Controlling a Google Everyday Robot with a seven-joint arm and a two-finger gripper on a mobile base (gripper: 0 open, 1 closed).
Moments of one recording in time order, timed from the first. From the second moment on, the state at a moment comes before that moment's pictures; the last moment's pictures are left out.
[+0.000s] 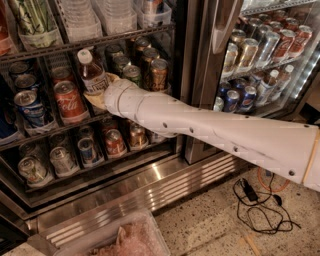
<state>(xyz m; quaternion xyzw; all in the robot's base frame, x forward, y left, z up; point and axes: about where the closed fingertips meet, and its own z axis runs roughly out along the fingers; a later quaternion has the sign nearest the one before) 0.668 0.178 0.870 -0.41 0.63 0.16 0.64</state>
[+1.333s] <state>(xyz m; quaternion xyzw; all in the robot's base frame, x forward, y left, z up) 0.635 0.172 0.891 -0.42 0.61 0.14 0.66</state>
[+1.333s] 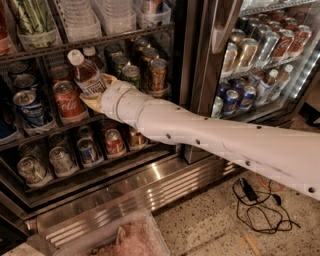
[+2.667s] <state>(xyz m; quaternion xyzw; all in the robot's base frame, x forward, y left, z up) 0.610 0.154 0.877 -0.43 0.62 0.20 0.63</state>
